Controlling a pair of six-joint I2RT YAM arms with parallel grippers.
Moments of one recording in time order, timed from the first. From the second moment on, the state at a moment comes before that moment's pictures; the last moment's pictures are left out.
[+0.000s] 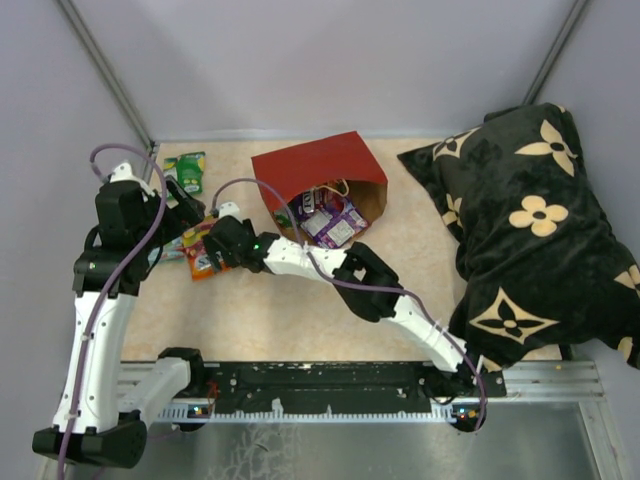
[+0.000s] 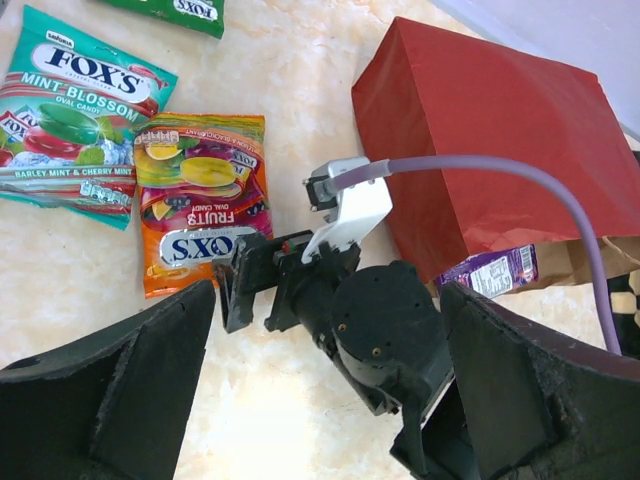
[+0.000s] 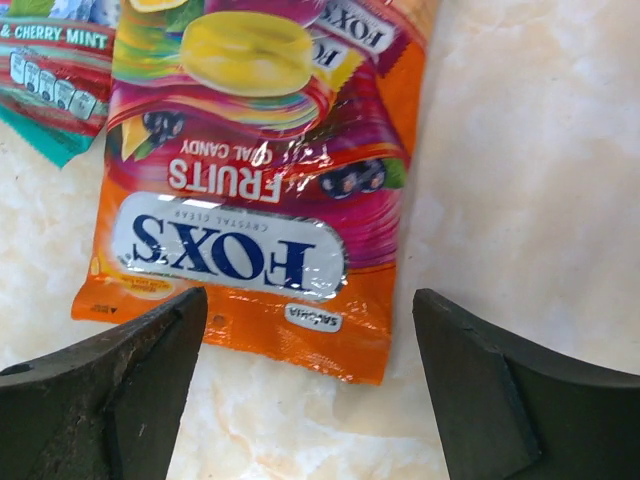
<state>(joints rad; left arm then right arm) -0.08 0.90 1.20 -0.79 -0.10 -0.52 1.11 2.51 2.11 -0.28 0.24 0.49</state>
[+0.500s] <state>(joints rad) -0.08 0.90 1.17 -0.79 -0.06 -0.50 1.20 2.37 1.90 -0.16 0.35 0.40</state>
